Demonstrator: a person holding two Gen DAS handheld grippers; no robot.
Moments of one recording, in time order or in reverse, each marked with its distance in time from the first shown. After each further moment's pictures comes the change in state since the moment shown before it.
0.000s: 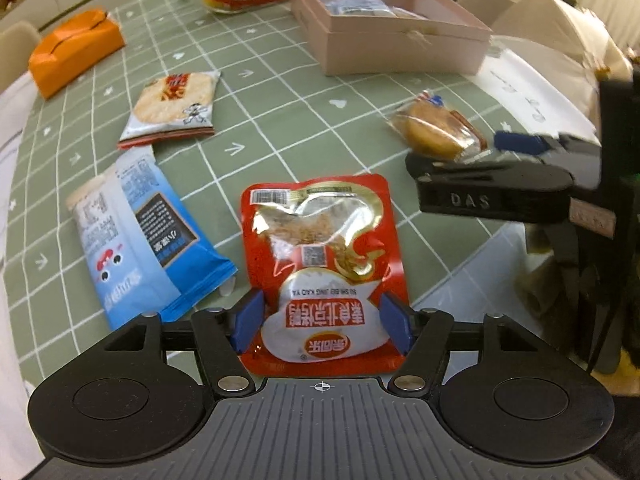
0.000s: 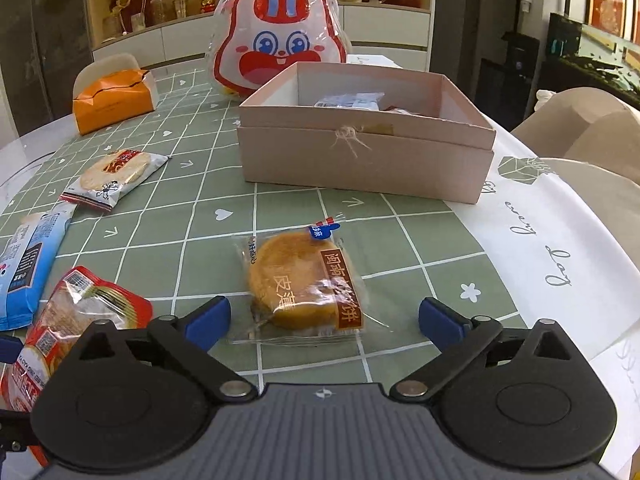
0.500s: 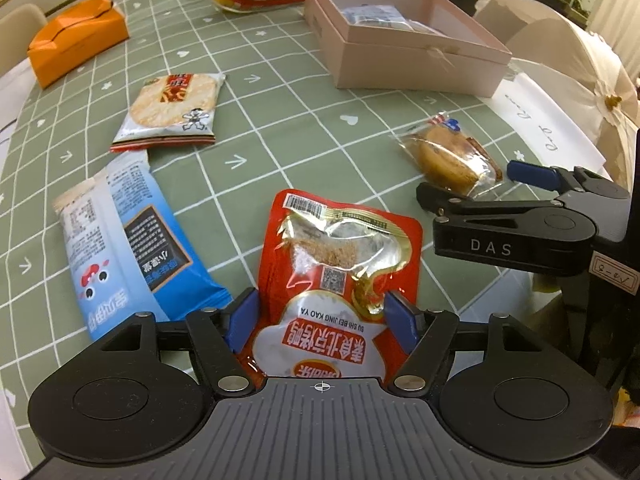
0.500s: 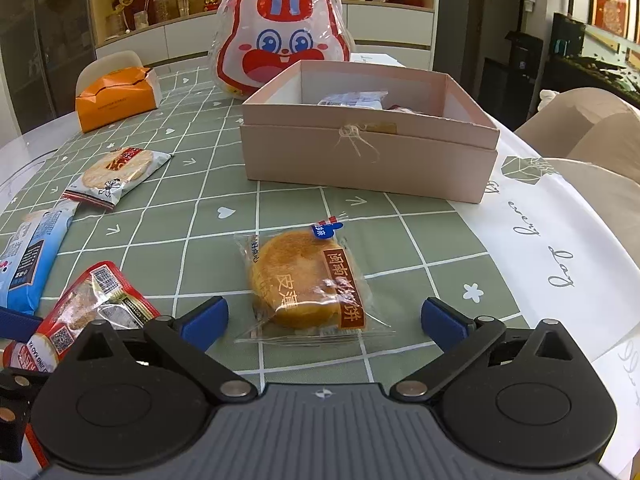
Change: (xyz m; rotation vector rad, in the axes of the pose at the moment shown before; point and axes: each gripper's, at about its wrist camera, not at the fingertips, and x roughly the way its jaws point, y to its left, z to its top) left arm 0.014 0.007 0.013 -0.045 -0.022 -0.023; right arm 0.001 0.001 0.000 -0.005 0.005 0.006
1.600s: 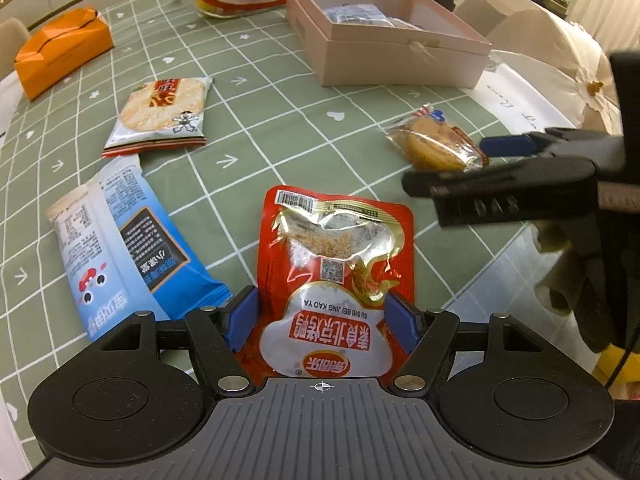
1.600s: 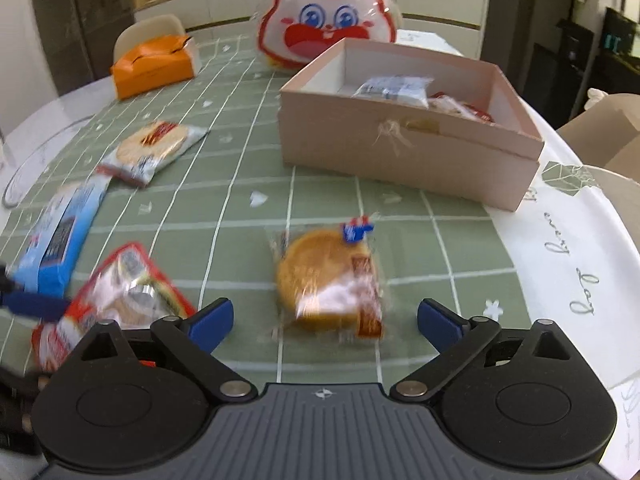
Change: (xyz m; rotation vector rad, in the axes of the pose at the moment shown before) left arm -0.006 0.000 -0.007 0.052 -0.014 -0.033; right arm 0.005 -0.003 0.025 -0.070 0.113 0.116
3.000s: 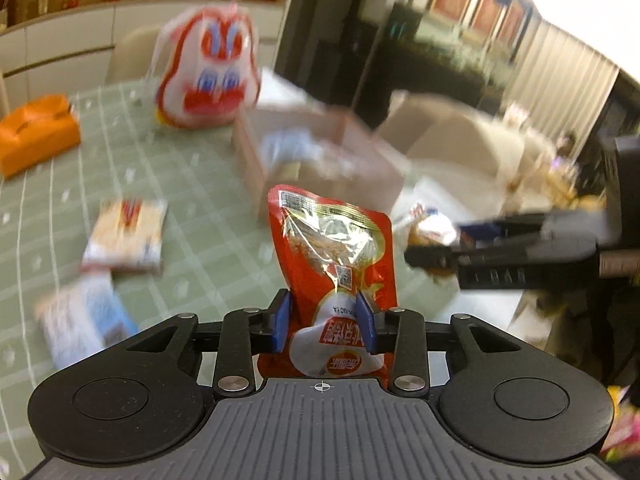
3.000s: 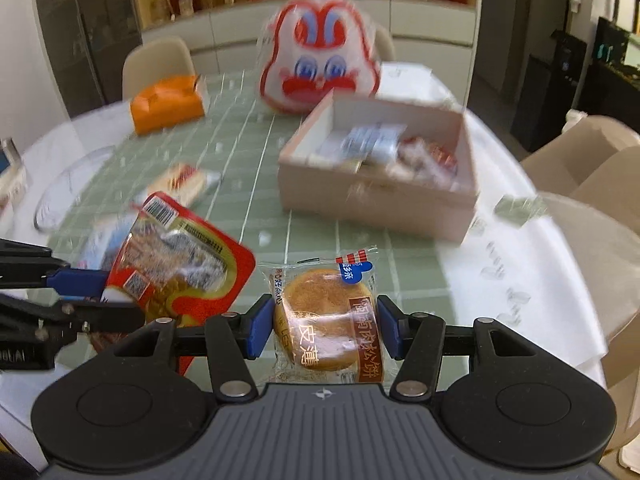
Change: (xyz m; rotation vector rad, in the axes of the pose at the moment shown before) left arm -0.074 -0.003 0.043 -0.021 -0.326 -0.220; right arm -0.102 -0.025 0.030 -0.003 -0.073 0.018
